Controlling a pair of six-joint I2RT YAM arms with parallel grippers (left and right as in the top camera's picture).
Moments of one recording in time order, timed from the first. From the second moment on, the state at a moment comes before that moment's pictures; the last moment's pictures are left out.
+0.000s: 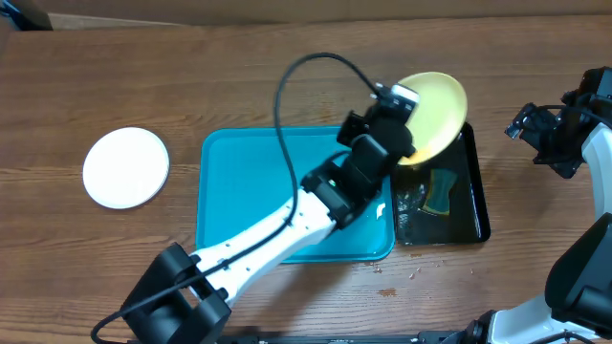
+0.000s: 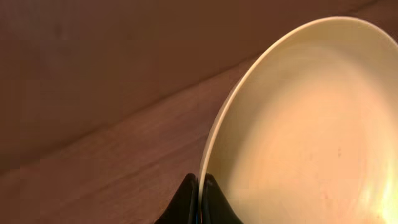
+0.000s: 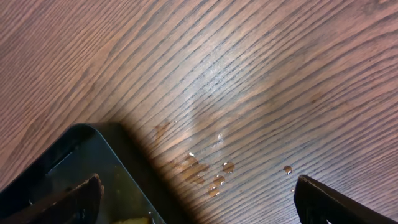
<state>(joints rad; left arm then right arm) -0.87 1.72 1.26 0.07 -0.58 0.04 -0.38 1.75 1.37 -0.85 -0.12 0.30</state>
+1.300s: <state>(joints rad) -0.79 1.87 1.39 -0.20 -0.40 -0.12 -0.38 1.75 1.37 -0.85 -0.13 0.31</state>
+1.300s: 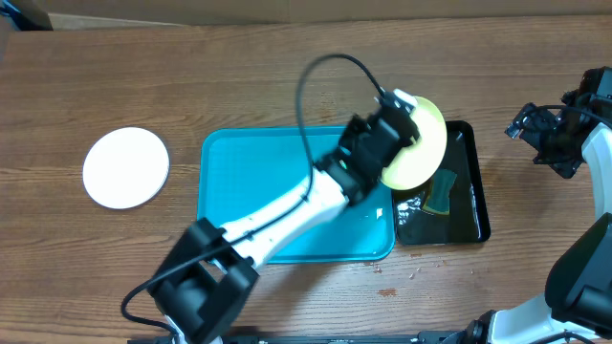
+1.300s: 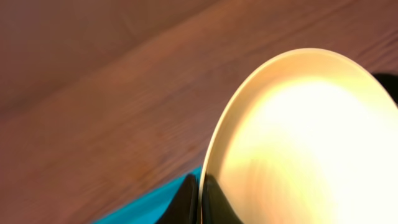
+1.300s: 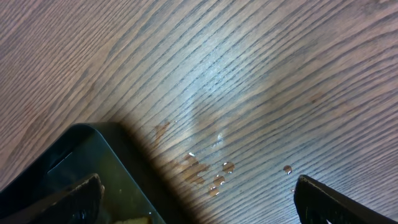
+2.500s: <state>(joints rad) 0.73 1.84 1.52 -1.01 0.02 -0.50 -0.38 1.75 1.37 -0.85 -0.12 0.31</state>
